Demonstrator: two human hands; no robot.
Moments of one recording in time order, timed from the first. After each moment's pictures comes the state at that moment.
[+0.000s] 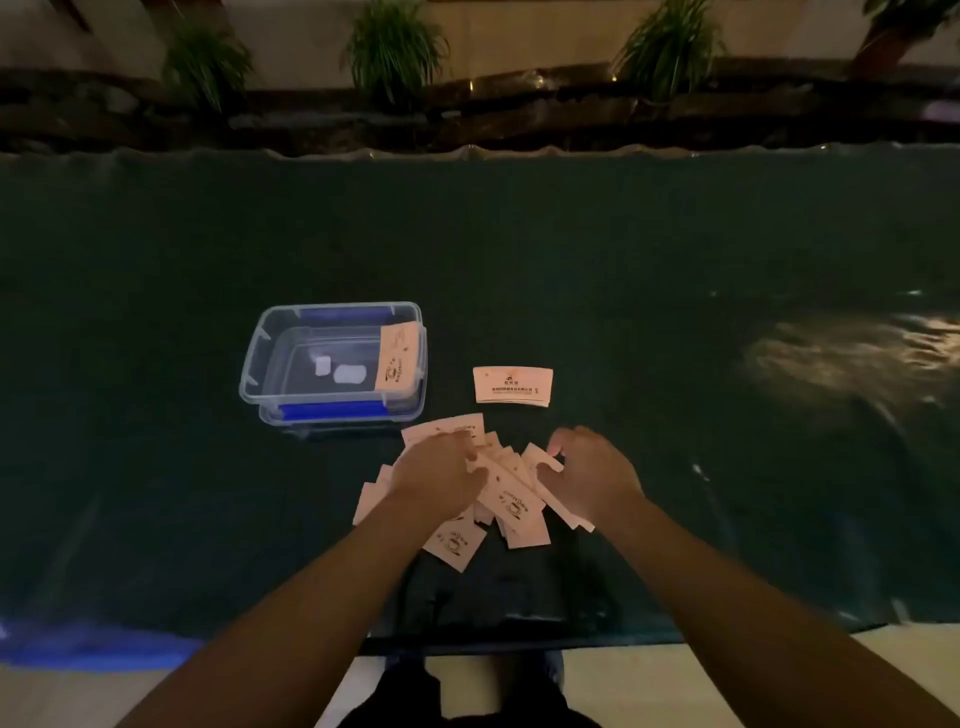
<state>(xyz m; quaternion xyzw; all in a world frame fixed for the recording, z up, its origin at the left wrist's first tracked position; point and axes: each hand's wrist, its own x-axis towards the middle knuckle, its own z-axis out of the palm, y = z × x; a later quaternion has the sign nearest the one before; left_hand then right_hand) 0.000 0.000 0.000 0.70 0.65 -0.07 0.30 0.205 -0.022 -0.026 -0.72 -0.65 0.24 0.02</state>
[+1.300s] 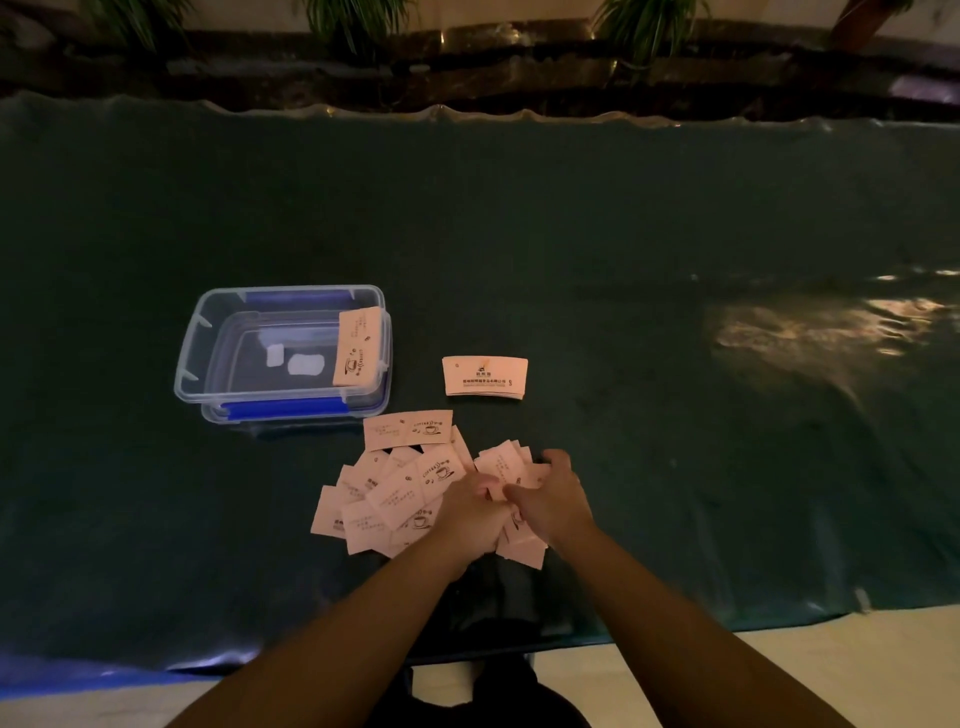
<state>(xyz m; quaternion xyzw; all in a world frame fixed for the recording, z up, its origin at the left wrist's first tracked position) 0.066 -0.023 -0.076 0.39 0.70 0.05 0.60 0.195 -0.032 -0.089 -0.81 -0.35 0.46 0.13</state>
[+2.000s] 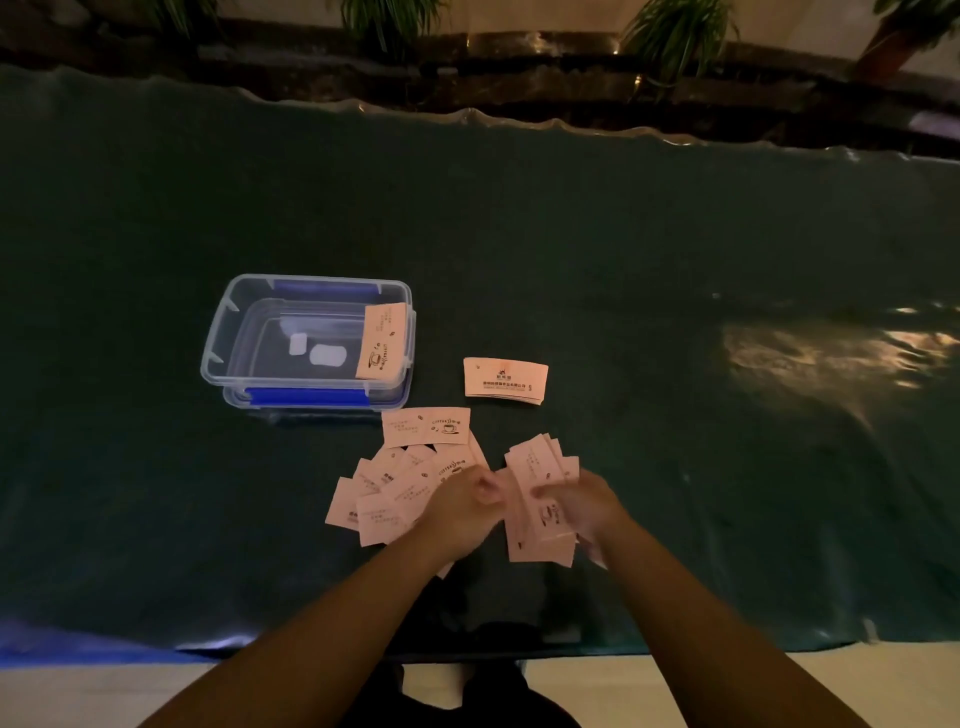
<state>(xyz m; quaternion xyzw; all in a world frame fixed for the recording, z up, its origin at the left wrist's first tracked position) 0.029 -0.019 -0.069 0.54 0.63 0.06 0.55 0.211 -0.027 -0.073 -0.76 -0.22 0.59 0.19</state>
